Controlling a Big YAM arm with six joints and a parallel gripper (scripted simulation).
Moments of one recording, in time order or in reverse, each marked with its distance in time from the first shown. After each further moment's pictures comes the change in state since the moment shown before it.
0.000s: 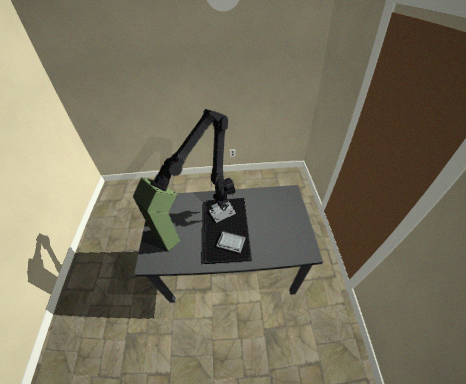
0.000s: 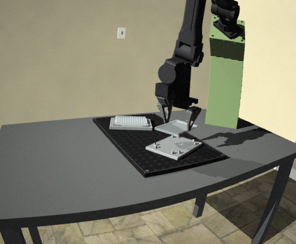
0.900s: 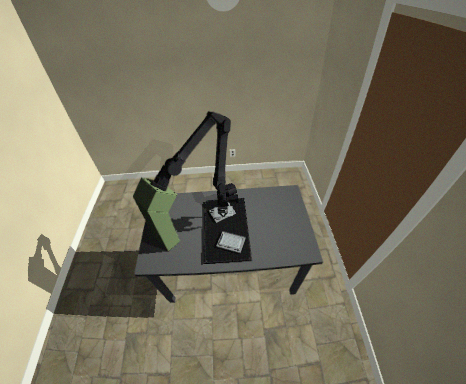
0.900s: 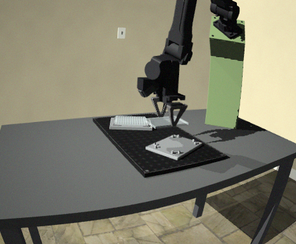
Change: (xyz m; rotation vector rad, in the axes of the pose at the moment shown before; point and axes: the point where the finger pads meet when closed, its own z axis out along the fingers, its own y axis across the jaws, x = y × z) arm 0.012 -0.049 -0.004 0.003 0.009 0.441
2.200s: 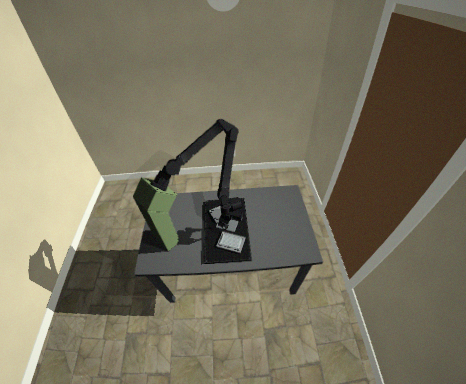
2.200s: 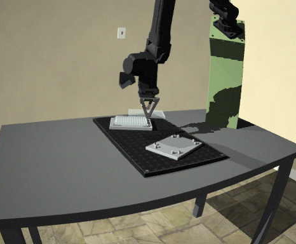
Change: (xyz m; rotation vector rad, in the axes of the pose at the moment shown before) arm -0.021 -0.108 0.001 -0.015 -0.007 0.391
